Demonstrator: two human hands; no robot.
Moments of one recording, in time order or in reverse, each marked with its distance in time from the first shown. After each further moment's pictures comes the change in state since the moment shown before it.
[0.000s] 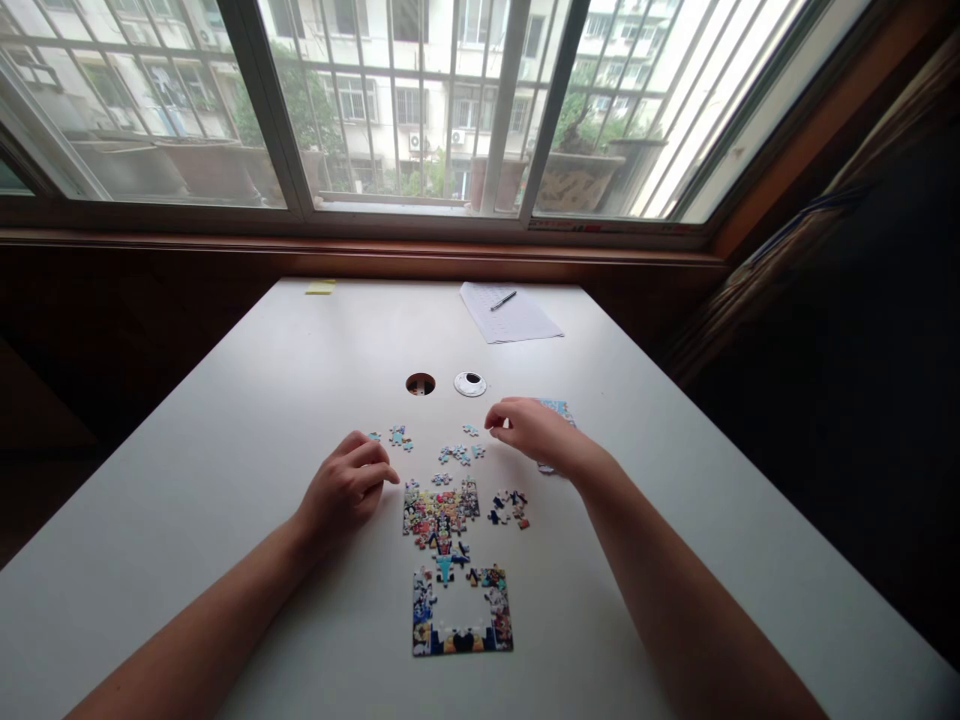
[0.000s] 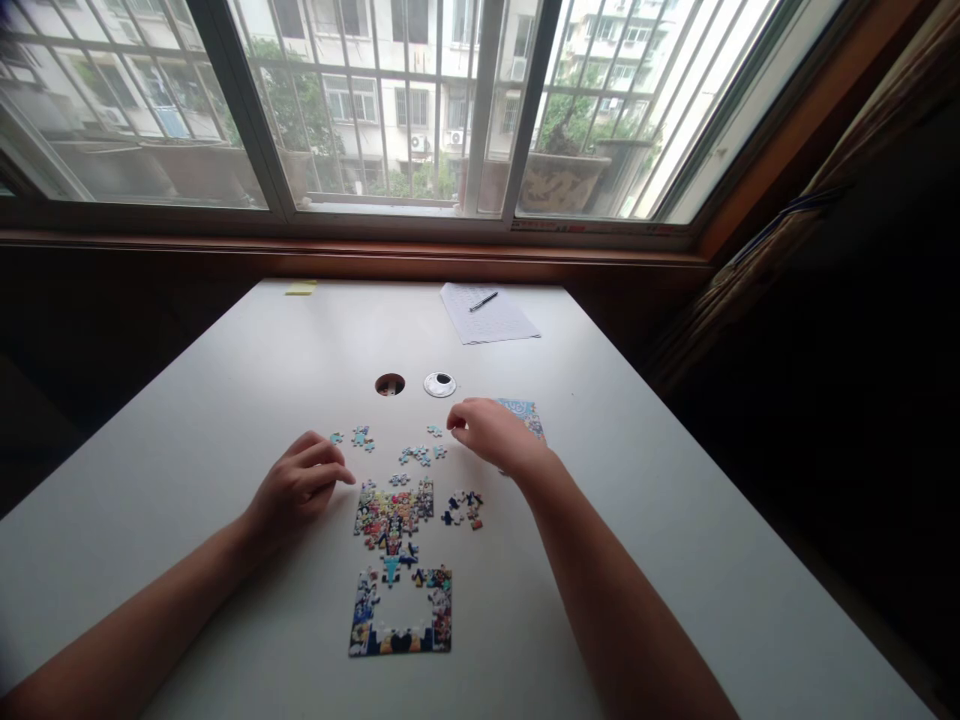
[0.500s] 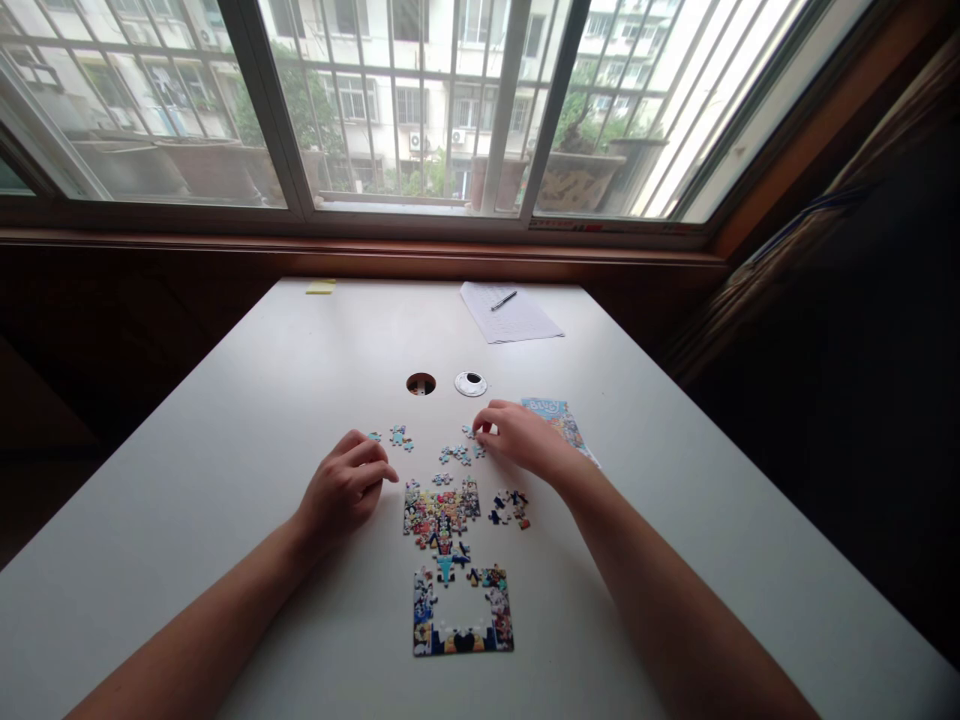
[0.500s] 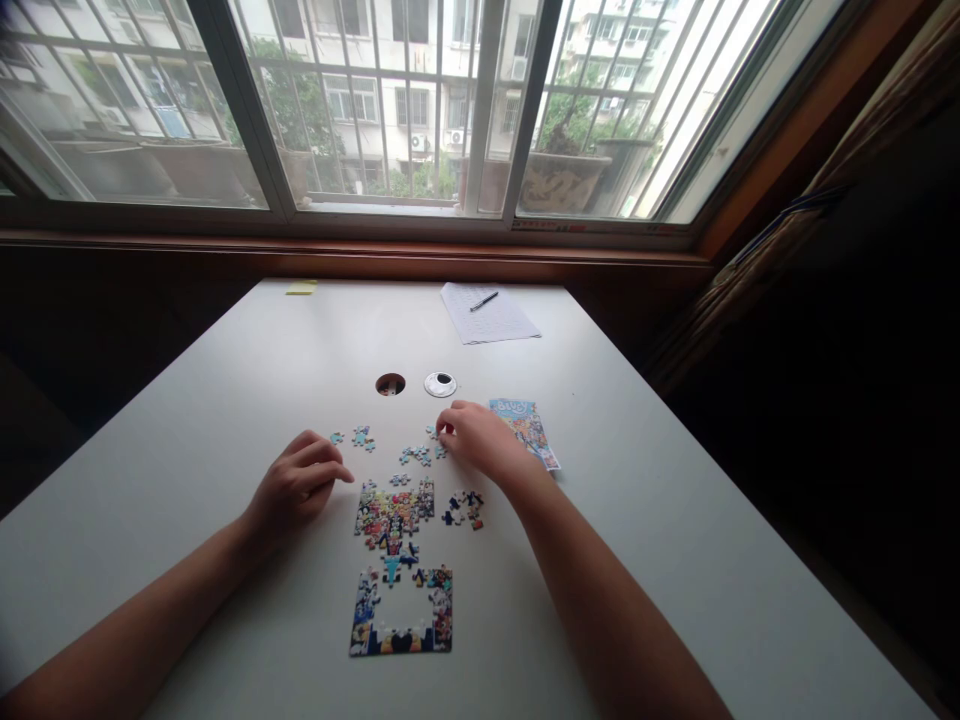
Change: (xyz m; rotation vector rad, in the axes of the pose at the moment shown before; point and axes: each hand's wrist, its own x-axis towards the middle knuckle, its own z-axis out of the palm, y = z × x) left_hand 0.000 0.000 -0.001 0.004 0.035 -0.001; right_hand 0.006 -0.008 0.022 -0.083 0.048 -0.024
